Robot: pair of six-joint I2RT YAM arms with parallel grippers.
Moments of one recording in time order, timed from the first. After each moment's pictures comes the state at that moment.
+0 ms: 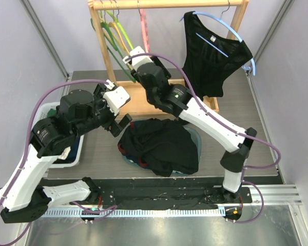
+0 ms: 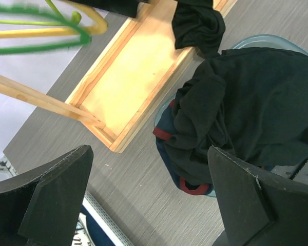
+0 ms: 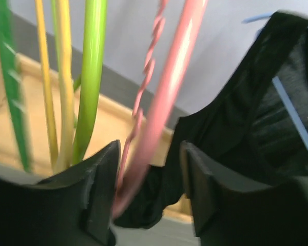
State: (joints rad) left arm -0.79 1.06 1.67 -1.02 -0.08 0.31; right arm 0.97 1.87 2.15 -0.53 0.86 -0.36
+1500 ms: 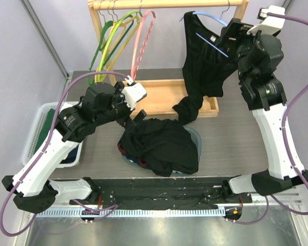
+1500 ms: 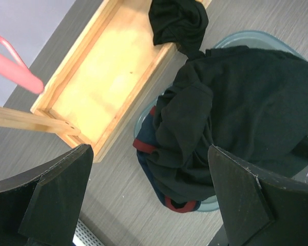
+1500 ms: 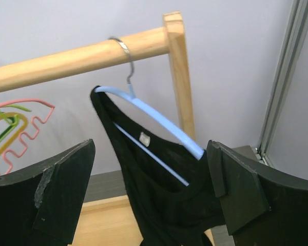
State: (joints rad) left arm -0.77 1.18 1.61 -0.94 0.01 0.28; right arm 0.31 1.36 1.91 -0.34 0.44 0.11
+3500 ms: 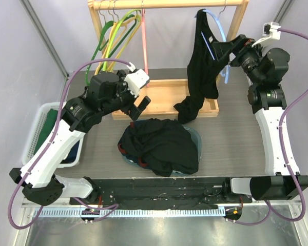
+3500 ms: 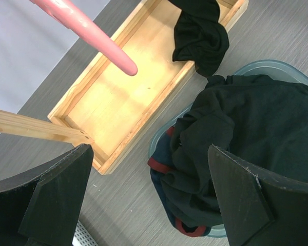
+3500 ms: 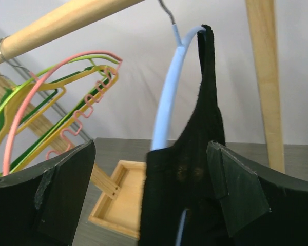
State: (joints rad) left arm -0.73 1.29 1.72 -0.88 -0.03 0.26; right arm -0.01 1.29 1.54 -0.05 -0.36 0.48
